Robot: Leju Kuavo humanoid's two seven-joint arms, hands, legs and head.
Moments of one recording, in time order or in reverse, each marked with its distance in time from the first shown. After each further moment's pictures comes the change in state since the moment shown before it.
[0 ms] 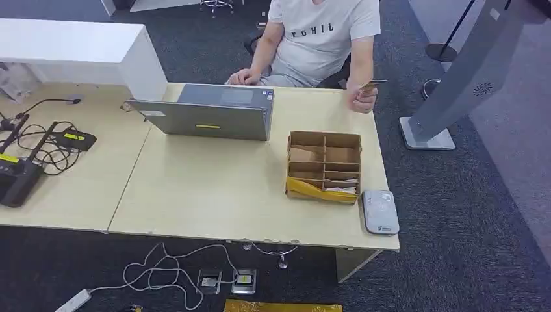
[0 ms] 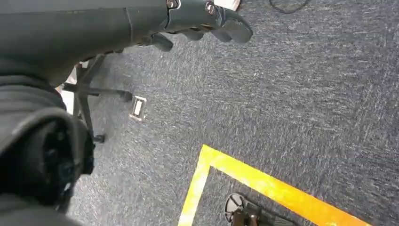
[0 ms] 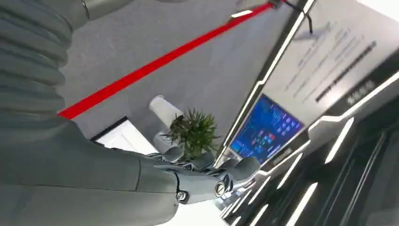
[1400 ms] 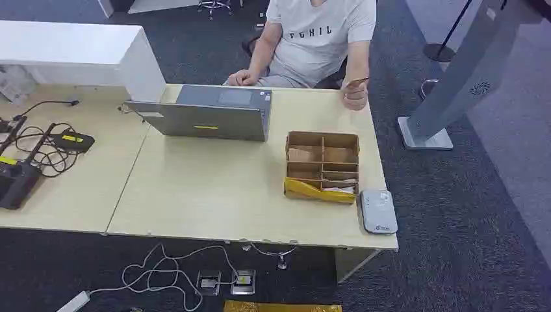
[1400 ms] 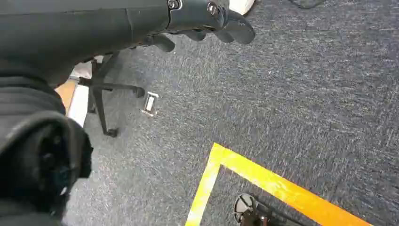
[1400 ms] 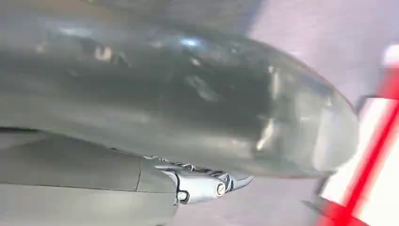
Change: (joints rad) left arm 0.007 -0.005 0.002 0.000 0.018 0.018 0.048; right arm 0.493 0.188 -0.971 0.813 0.044 -0.191 -0.244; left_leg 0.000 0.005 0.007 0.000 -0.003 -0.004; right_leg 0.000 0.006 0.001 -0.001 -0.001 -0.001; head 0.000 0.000
